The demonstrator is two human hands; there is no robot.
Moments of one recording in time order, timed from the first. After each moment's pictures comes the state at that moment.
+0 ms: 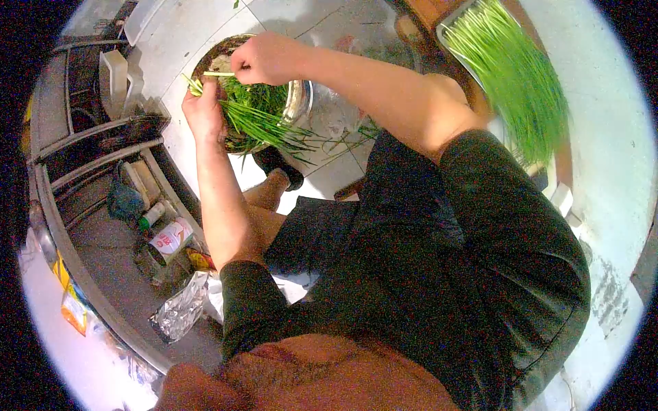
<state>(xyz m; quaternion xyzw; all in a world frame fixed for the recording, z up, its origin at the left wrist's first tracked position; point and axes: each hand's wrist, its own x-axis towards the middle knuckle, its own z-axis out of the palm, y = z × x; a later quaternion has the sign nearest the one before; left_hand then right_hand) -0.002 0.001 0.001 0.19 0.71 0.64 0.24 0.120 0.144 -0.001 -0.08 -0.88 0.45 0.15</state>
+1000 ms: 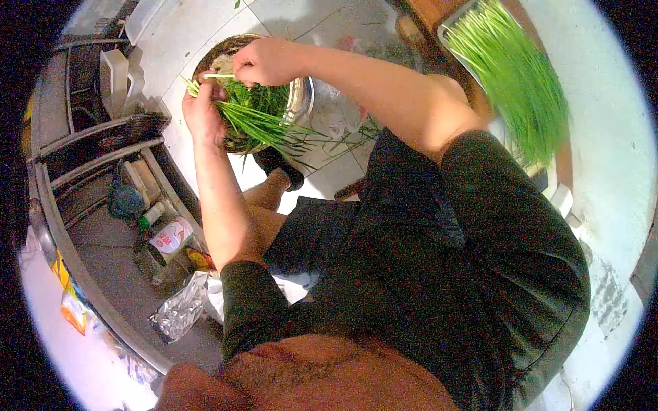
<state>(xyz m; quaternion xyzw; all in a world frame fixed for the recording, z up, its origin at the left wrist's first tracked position) -0.005 -0.002 0.006 0.16 0.63 0.70 0.31 0.119 0.141 0.005 -0.11 -0.80 0.58 0.06</state>
